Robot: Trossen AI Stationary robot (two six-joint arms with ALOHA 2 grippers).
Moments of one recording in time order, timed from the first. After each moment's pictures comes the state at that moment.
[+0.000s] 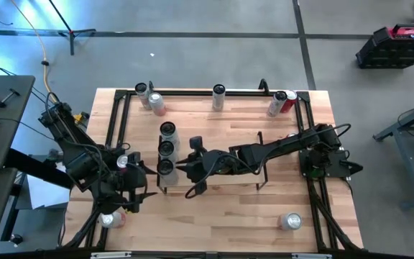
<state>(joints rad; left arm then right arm) -0.85 1.24 1.28 -1.04 -0.69 -0.70 0.26 1.90 1.69 -0.18 0.34 -0.42</state>
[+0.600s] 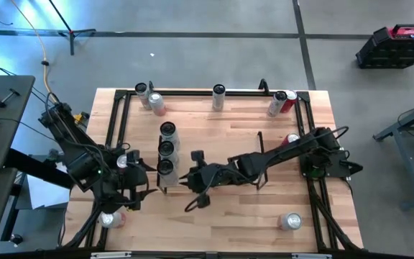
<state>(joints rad) -0.84 1.24 1.28 -1.09 -0.71 -0.73 0.32 1.92 1.69 -0.25 0.28 -0.18</state>
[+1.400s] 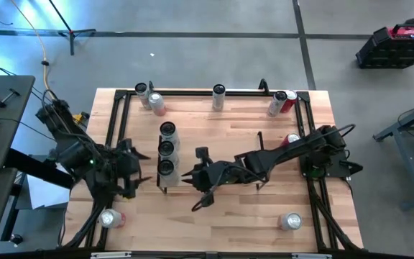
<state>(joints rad) -0.83 1.16 1.29 -1.22 -0.76 -0.74 0.33 1.87 1.69 -0.27 0.32 -0.21</state>
